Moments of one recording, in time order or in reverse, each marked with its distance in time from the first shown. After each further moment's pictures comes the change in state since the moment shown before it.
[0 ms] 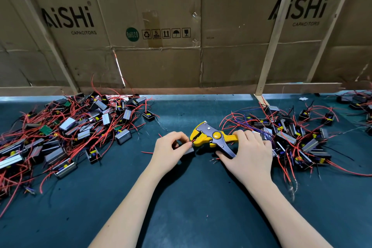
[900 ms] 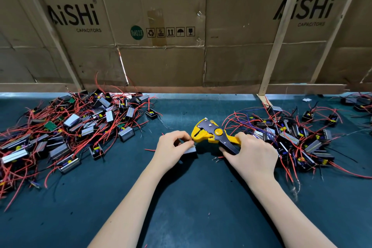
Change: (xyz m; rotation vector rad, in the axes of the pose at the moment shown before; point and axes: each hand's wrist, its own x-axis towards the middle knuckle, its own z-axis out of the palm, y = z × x) left_hand 0.000 0.004 -0.003 -0.040 -0.009 -0.008; right_hand 0.004 -0.004 -0.009 0.001 0.012 0.002
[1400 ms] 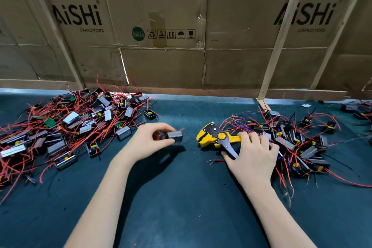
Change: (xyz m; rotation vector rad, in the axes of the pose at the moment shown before) left_hand 0.006 0.004 -0.059 0.226 -0.108 0.069; right_hand -0.001 0.014 0.010 -0.097 0.002 0.047
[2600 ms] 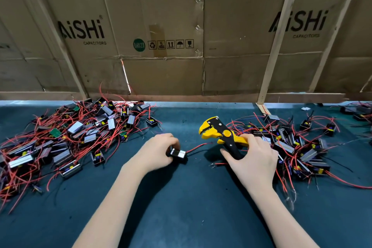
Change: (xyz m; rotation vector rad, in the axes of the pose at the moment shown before) left_hand 0.008 0.004 0.012 0.407 -0.186 0.130; right_hand 0.003 0.000 -0.004 0.368 0.035 0.166
